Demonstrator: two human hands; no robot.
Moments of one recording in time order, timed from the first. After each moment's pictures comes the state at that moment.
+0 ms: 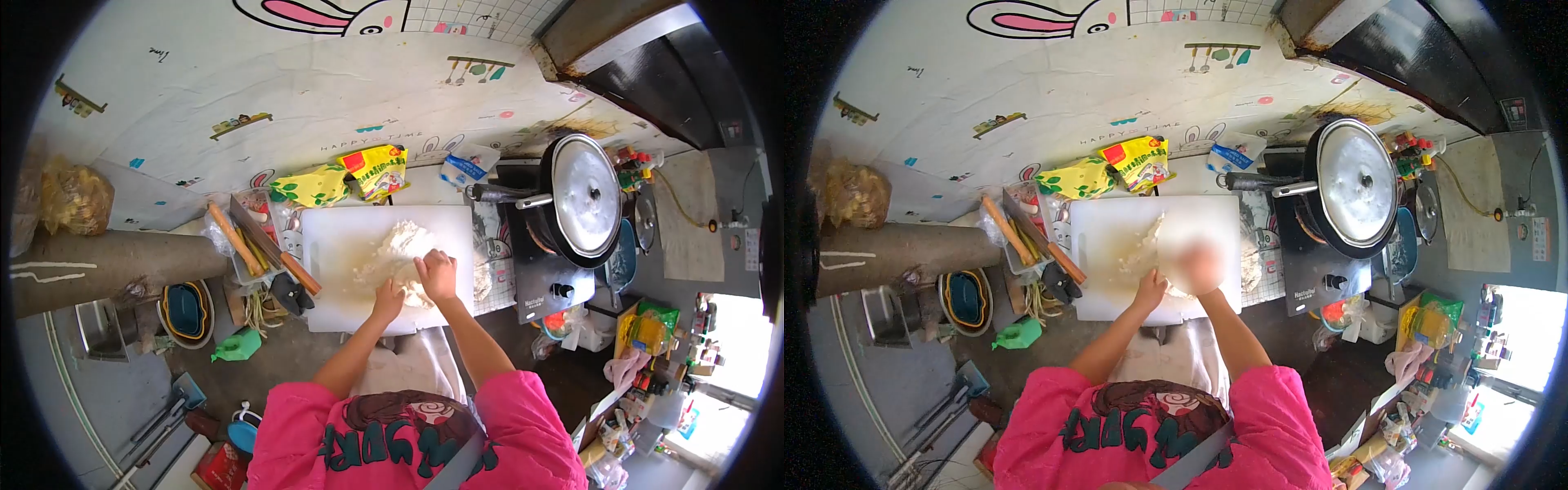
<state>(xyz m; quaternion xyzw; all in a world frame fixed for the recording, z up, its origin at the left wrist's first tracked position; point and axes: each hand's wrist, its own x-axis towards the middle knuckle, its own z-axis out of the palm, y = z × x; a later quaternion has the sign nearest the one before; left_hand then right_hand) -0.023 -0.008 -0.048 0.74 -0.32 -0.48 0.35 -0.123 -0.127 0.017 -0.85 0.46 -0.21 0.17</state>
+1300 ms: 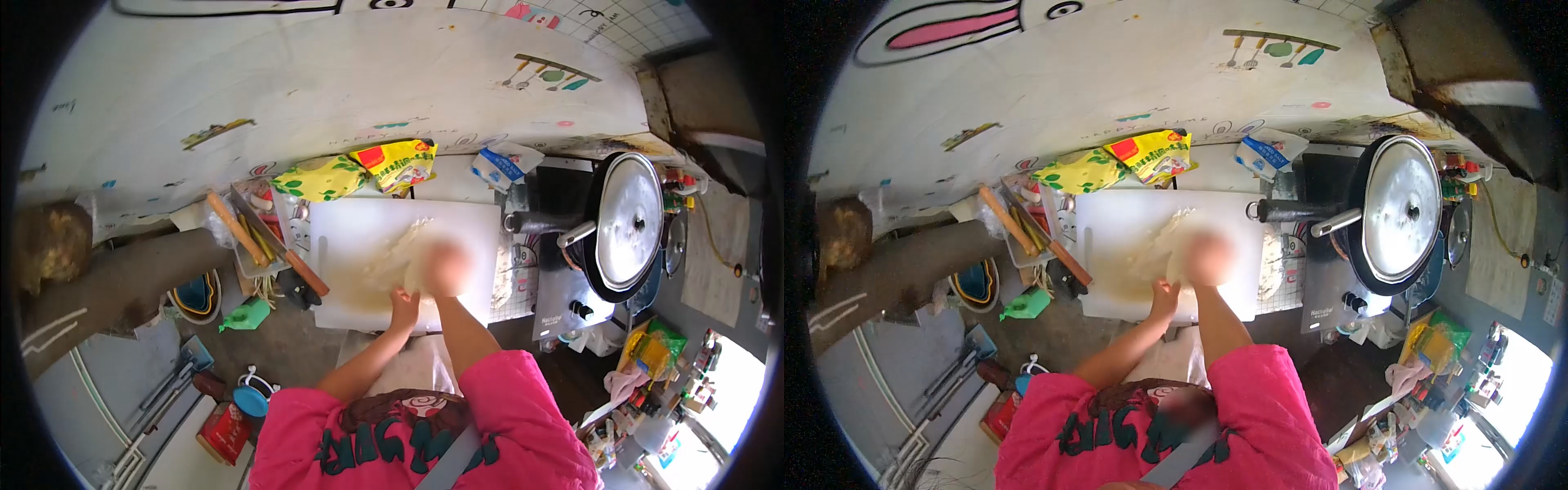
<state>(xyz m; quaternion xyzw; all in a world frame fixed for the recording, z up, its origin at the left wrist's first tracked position) -0.051 -0.022 -0.002 0.77 -0.01 -0.48 0.42 -0.100 -0.132 -0.079 -0.82 0.55 -0.12 -0.04</state>
